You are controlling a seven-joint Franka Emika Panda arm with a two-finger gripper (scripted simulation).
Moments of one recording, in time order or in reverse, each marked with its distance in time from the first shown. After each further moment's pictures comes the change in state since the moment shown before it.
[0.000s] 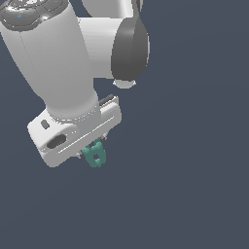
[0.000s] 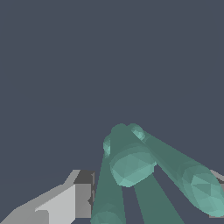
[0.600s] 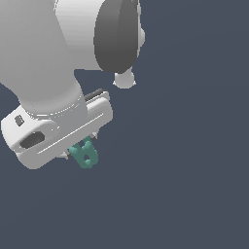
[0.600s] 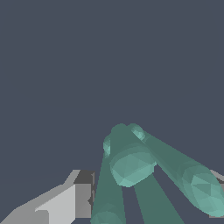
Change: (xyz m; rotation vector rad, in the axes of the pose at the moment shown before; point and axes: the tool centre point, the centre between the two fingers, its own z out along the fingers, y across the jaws) arm -0.005 0.024 -0.025 0.000 -0.001 0.000
